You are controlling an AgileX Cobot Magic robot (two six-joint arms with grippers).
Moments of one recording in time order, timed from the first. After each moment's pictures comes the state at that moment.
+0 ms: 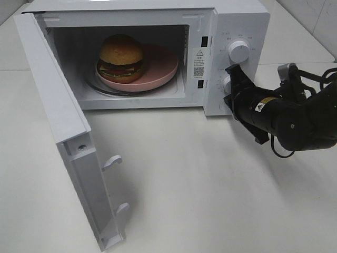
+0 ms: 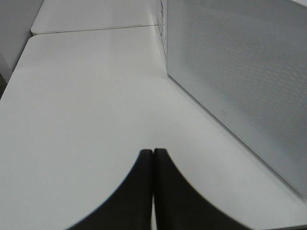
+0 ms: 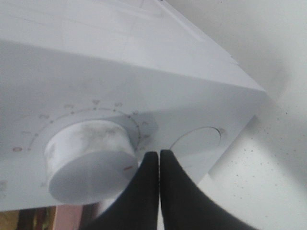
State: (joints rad) left arm -0.05 0.00 -0.50 -0.06 1.05 0.09; right arm 0.39 1.97 -0.71 0.19 -0.78 1.06
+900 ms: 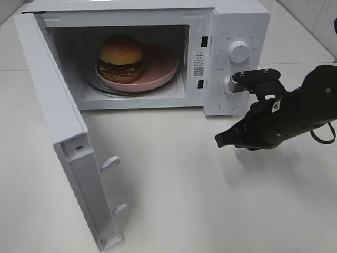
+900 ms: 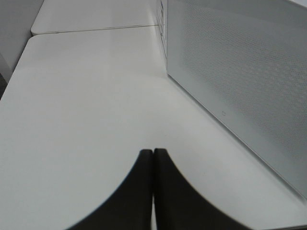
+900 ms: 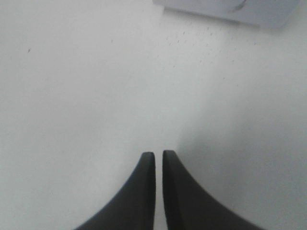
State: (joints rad) left arm -0.05 0.00 -0.50 -0.06 1.05 0.09; right arm 0.39 1.71 -0.72 0.13 0.07 -0.11
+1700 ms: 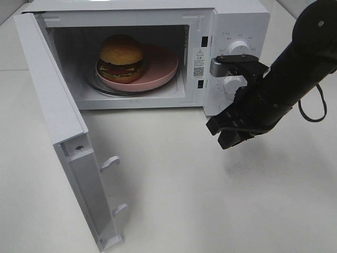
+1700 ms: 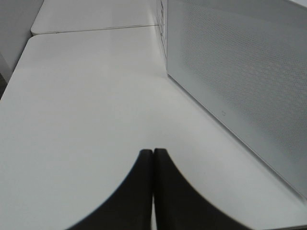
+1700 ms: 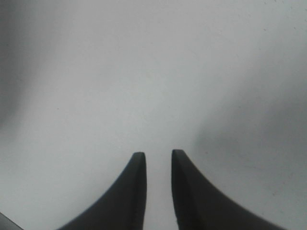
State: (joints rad) left arm -0.05 0.00 -0.50 -0.06 1.05 0.09; right arm 0.39 1.71 -0.97 0.33 0.60 -0.36
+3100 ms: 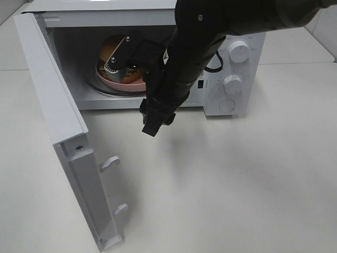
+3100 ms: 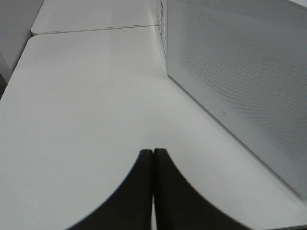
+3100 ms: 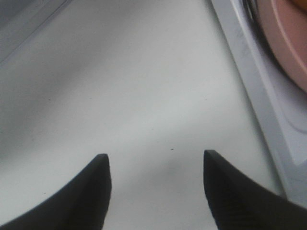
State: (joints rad) left arm -0.05 0.00 -0.50 -0.06 1.05 0.09; right arm 0.72 1.94 -1.38 -0.06 0.58 -0.53
